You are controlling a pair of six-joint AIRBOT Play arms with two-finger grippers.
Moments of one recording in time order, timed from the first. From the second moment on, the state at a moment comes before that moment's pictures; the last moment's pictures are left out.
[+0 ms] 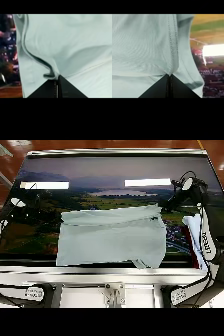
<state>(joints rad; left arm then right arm) 0.22 -1.57 1.14 0.95 -1.12 -1.14 -0.08 -1.75 1.55 -1.37 1.30 1.58</state>
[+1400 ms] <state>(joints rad) 0.46 -1.26 0.60 1.11 -1.41 -1.23 -0.29 -1.31 1.04 -1.38 1.50 1.48</state>
